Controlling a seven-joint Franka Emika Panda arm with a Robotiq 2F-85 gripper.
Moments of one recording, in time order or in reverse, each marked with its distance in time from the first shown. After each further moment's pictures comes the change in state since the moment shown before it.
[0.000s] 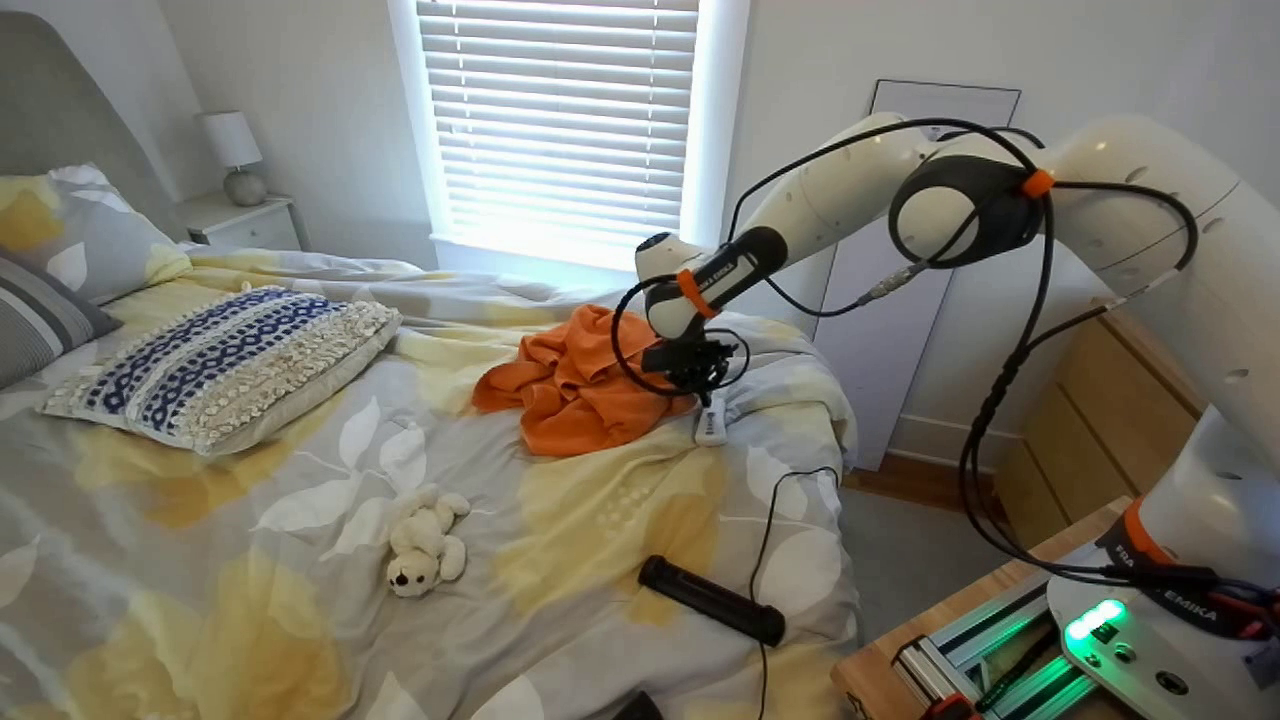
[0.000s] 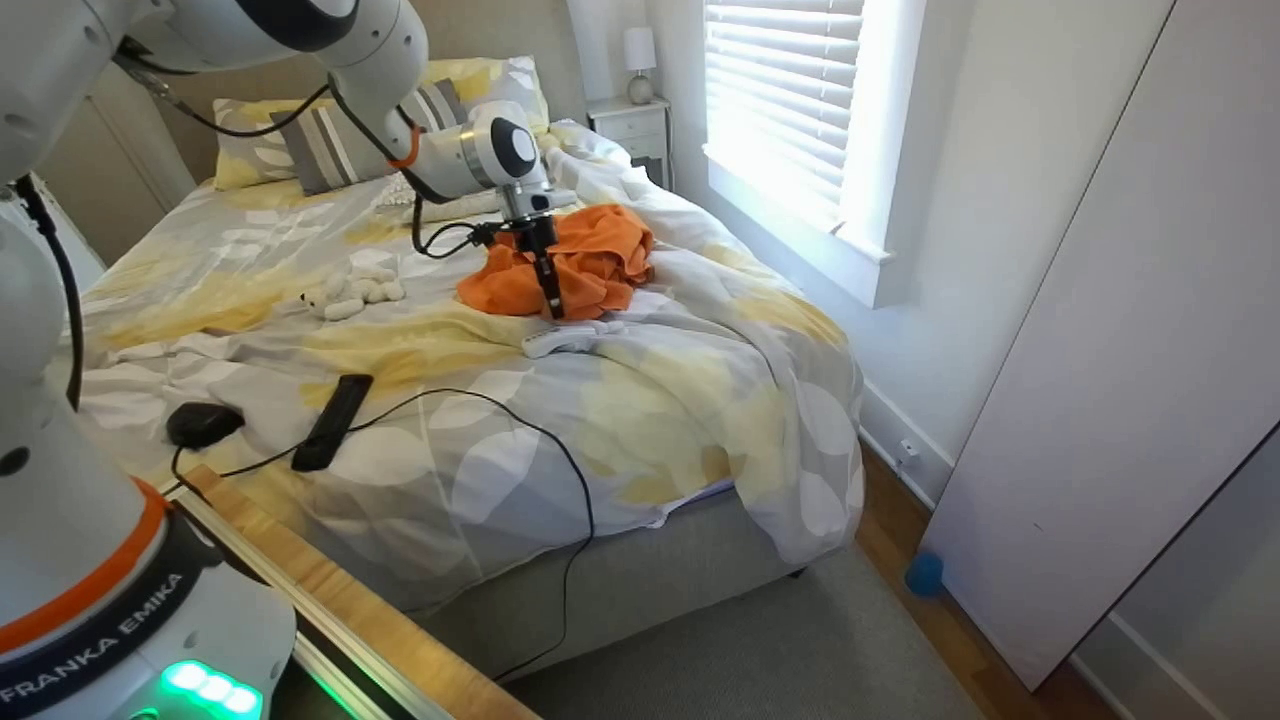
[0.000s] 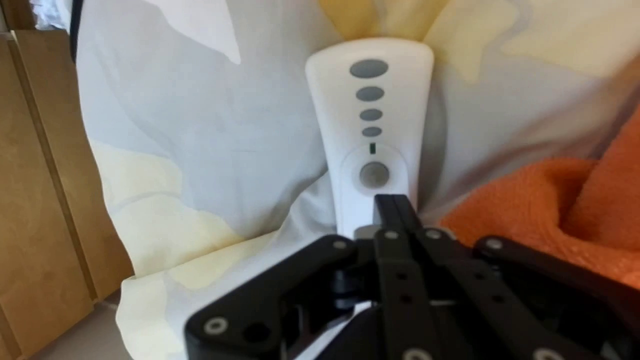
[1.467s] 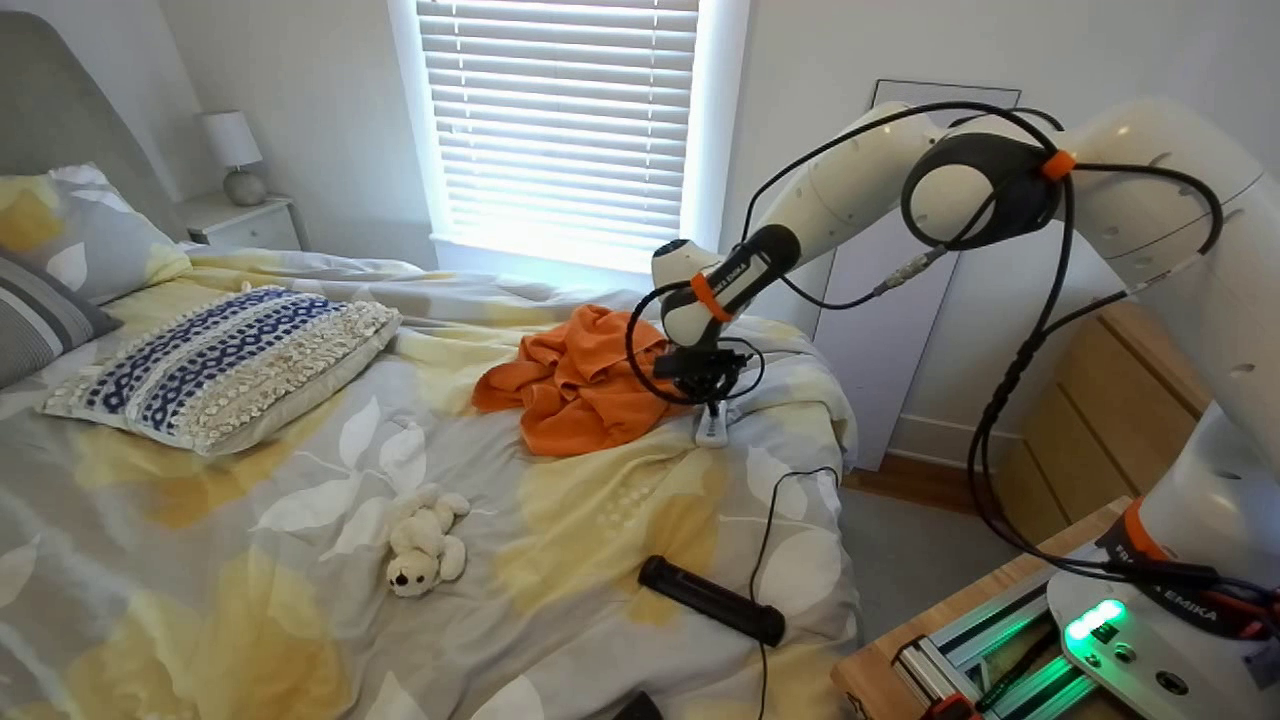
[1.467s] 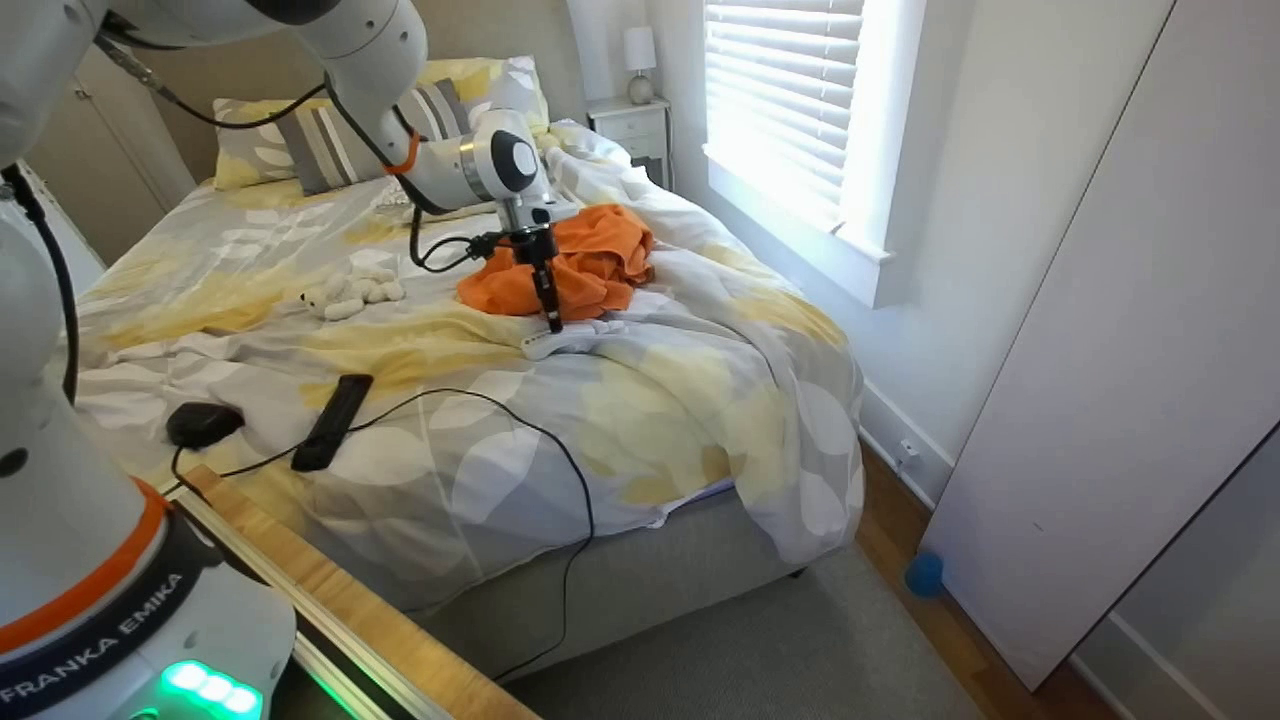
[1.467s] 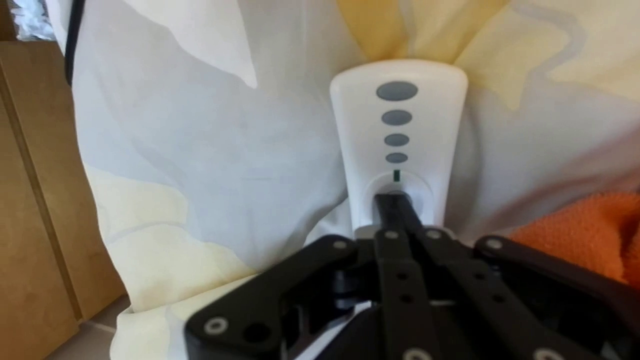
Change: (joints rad) arm -0.010 -0.054 0.000 -0.146 0.024 0.117 -0.015
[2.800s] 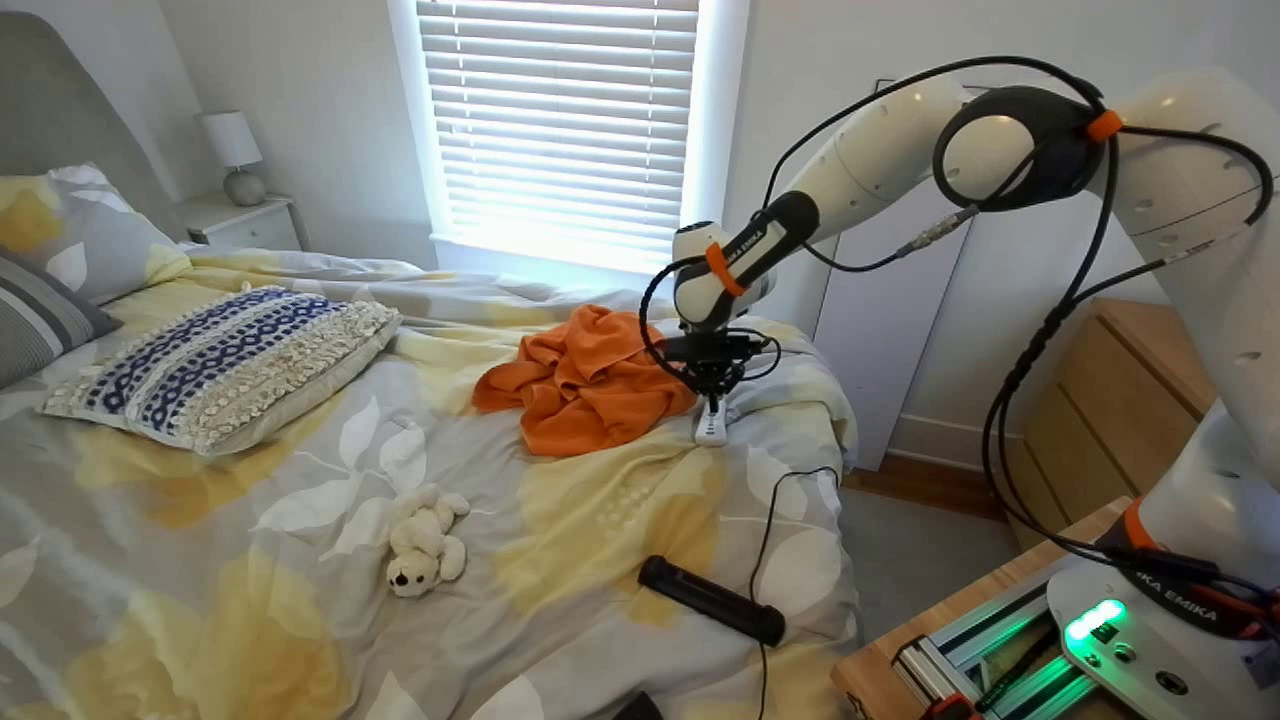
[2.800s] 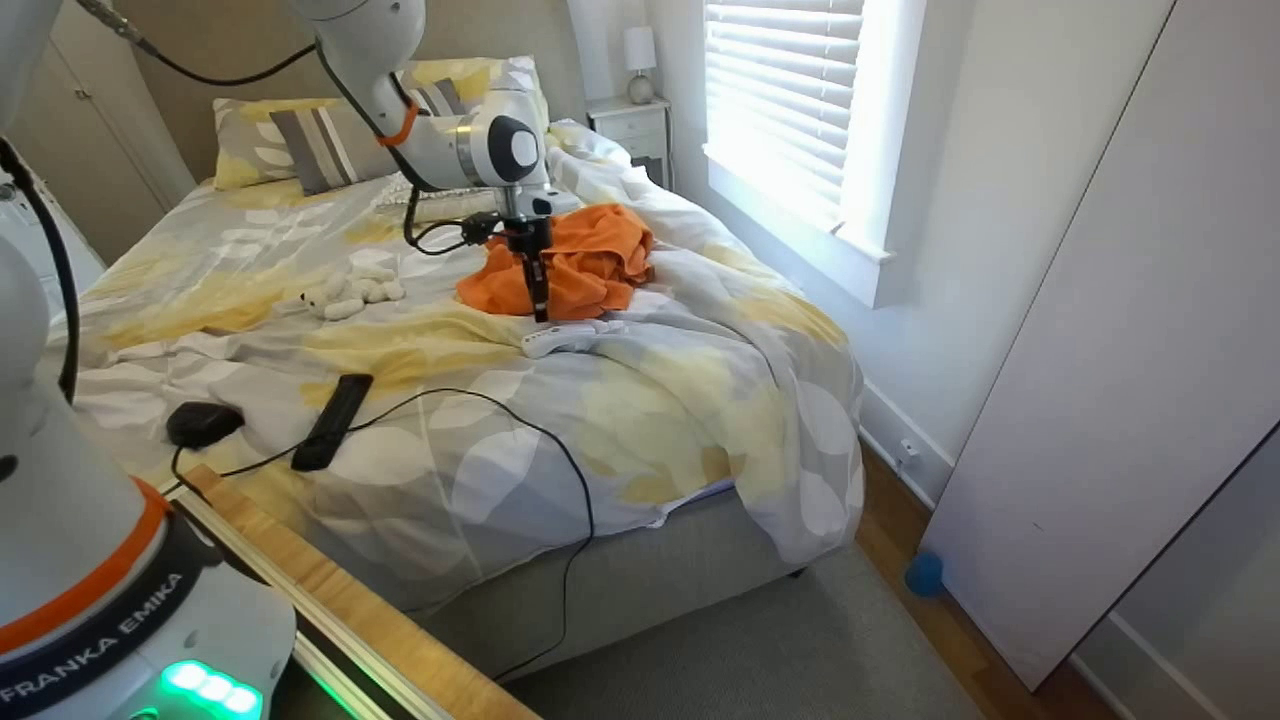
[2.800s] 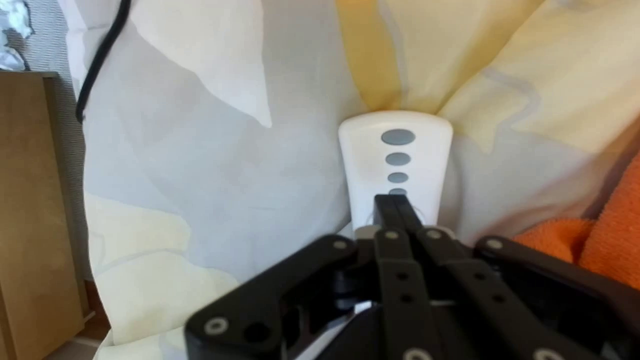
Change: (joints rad) arm -0.066 -0.110 0.058 -0.129 0.105 0.057 -0.137
